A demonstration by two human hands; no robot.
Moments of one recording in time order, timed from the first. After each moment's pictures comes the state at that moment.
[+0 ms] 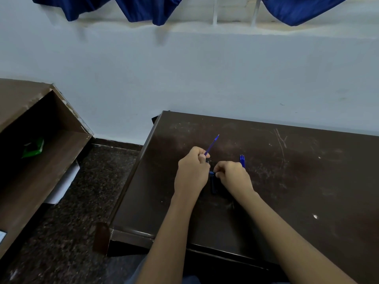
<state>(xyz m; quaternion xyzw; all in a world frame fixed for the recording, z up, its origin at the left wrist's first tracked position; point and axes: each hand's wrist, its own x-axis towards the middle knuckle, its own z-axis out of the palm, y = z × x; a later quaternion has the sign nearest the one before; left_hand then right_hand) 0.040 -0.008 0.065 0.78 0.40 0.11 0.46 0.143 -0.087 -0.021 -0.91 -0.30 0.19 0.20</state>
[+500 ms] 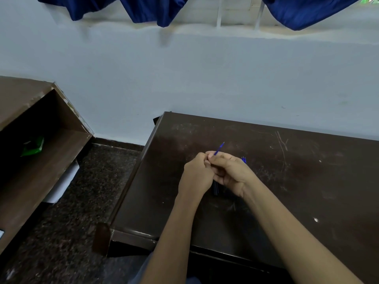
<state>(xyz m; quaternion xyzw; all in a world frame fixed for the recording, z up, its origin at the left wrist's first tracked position) 0.039 -0.009 0.066 0.79 0.38 0.03 0.47 0.122 -0.078 0.044 -0.57 -0.01 0.48 0.67</state>
